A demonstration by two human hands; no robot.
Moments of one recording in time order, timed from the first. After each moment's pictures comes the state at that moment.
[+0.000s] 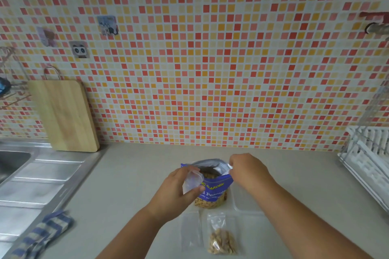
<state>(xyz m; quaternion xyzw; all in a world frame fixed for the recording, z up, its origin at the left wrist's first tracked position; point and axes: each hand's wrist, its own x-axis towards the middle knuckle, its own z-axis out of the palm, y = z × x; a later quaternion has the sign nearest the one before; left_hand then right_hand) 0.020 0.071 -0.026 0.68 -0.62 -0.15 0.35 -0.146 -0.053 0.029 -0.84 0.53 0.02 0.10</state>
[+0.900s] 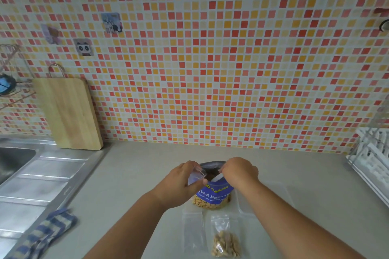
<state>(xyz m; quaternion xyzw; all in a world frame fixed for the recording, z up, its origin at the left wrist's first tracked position) 0.035 0.045 -0.017 0.70 -0.63 -0.18 0.27 -0.101 -0.078 -0.020 -0.77 0.62 0.02 0.16</state>
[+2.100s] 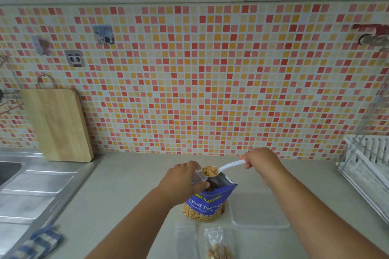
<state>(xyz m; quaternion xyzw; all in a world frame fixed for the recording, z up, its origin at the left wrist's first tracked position) 0.021 0.009 0.005 0.76 -0.62 -0.12 0.15 -0.147 -0.125 0.056 -0.73 0.64 0.09 0.22</state>
